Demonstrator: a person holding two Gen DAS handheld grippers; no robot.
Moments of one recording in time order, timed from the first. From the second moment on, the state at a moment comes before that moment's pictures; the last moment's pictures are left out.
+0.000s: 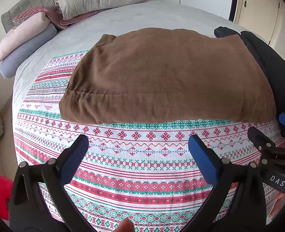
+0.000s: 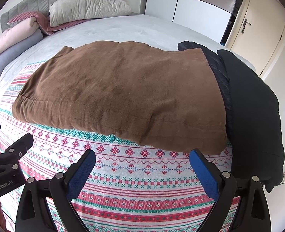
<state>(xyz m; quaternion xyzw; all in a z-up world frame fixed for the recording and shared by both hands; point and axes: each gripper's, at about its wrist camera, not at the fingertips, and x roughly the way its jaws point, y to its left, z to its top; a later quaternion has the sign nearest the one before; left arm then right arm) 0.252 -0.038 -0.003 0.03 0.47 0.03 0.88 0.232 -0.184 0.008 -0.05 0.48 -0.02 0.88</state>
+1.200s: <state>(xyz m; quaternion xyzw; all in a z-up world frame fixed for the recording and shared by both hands) 0.255 -0.040 -0.007 0.06 0.47 0.05 0.88 0.229 -0.192 0.010 -0.04 0.48 -0.02 0.87</state>
